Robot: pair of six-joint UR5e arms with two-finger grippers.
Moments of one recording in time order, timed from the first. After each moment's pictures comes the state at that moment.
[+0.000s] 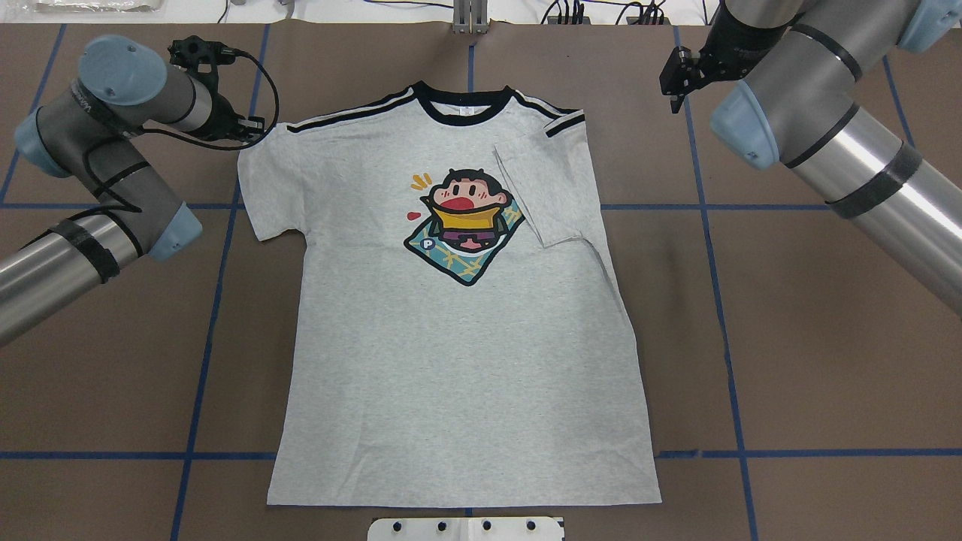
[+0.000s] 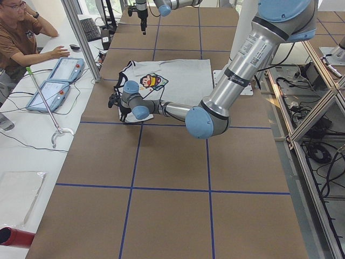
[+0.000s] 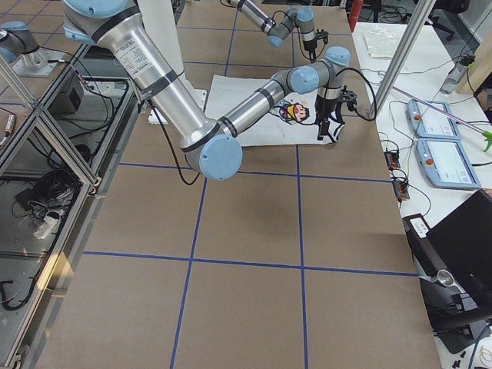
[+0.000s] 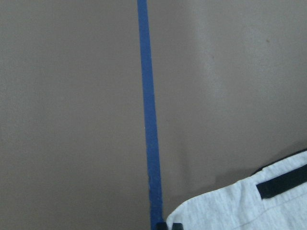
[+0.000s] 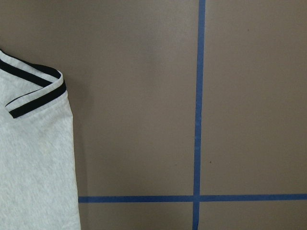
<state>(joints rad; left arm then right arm) -0.92 -2.18 -1.08 -2.32 -1.91 -0.90 1.04 -0.88 1.52 -1.80 2.15 0.65</state>
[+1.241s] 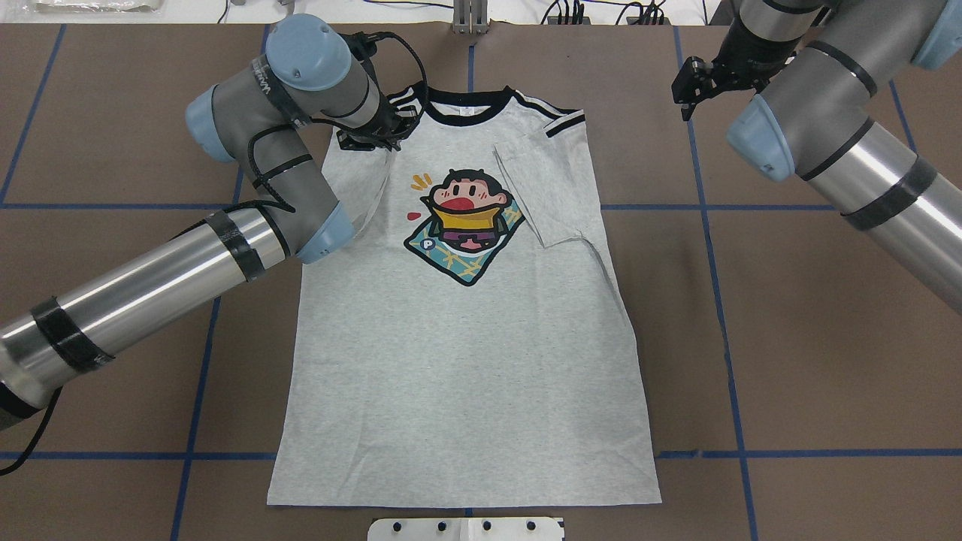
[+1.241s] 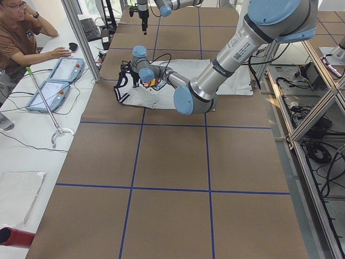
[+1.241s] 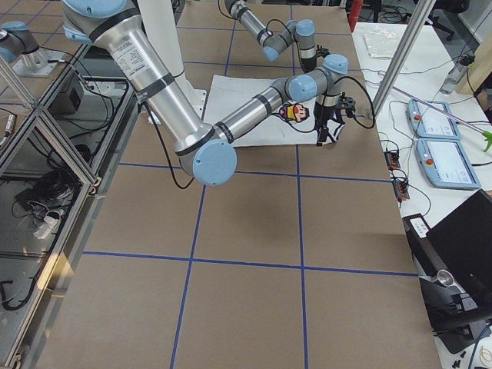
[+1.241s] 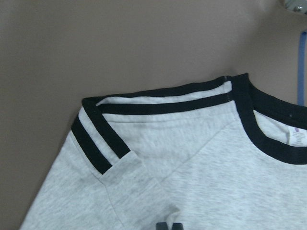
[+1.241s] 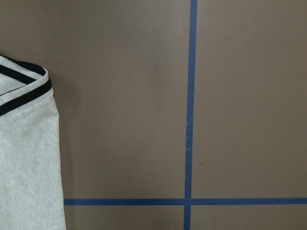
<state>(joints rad) -0.77 -2.47 -1.05 -2.14 -1.91 -1.37 1.05 -0.94 1.53 -1.74 2.15 0.65</state>
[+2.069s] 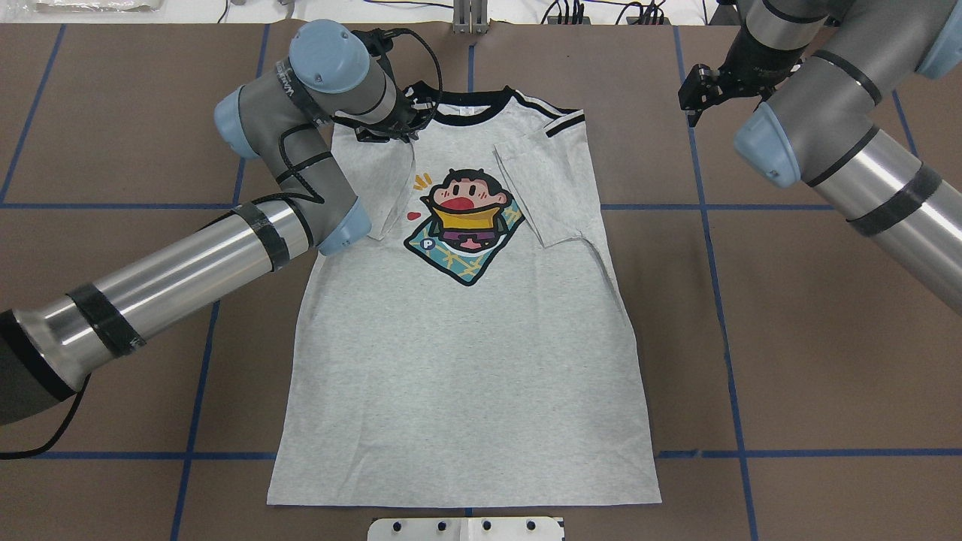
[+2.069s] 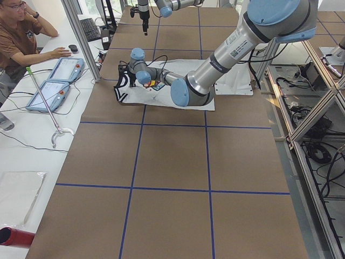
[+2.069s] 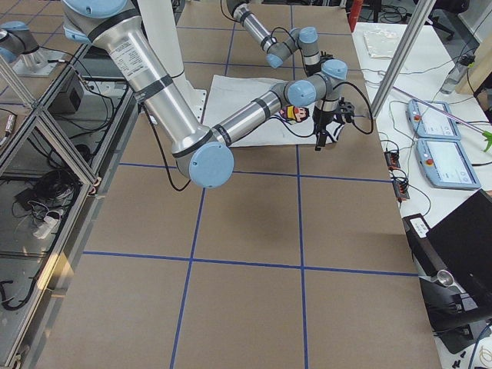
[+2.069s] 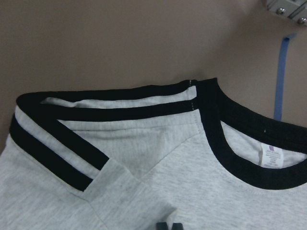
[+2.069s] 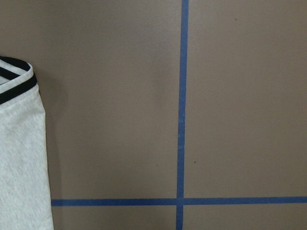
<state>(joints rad) -0.76 -2.54 -0.89 -2.27 -1.87 -1.37 1.04 -0.96 1.53 -1.73 2.15 0.65</state>
